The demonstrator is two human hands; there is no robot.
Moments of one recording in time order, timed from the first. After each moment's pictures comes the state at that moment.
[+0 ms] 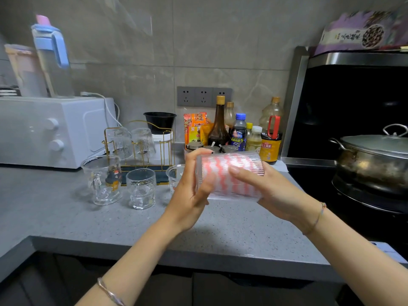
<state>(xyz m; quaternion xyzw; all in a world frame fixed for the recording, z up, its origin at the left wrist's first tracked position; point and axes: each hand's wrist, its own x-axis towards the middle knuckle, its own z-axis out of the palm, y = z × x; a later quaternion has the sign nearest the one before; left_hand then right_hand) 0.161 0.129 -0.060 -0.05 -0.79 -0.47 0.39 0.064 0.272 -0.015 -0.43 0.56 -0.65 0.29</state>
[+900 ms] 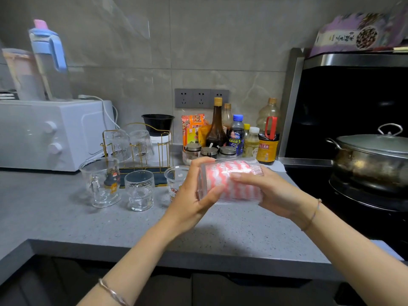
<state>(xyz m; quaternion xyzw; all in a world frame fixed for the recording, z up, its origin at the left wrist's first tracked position) 0.156 0.124 -0.069 -0.05 -0.82 -0.47 0.33 0.053 0.276 -0.016 -0.42 0.54 -0.64 0.35</state>
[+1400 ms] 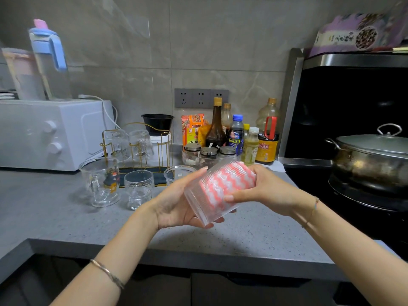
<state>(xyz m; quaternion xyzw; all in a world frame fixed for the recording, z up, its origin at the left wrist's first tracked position) 0.162 0.104 -0.048 0.09 -0.59 -0.79 -0.08 0.051 0.275 -0.013 -0.47 0.65 -0.52 0.28</state>
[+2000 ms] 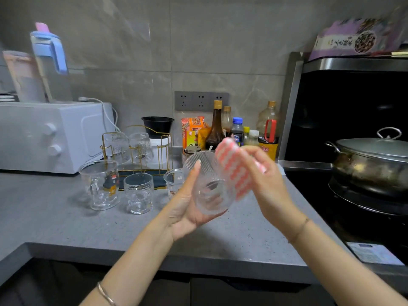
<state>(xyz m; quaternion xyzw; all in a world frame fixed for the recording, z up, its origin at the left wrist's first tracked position) 0.154 0.129 -0.055 0.04 -0.43 -0.90 0.07 0.061 0.256 -0.026 -0.40 0.57 -0.72 0.02</state>
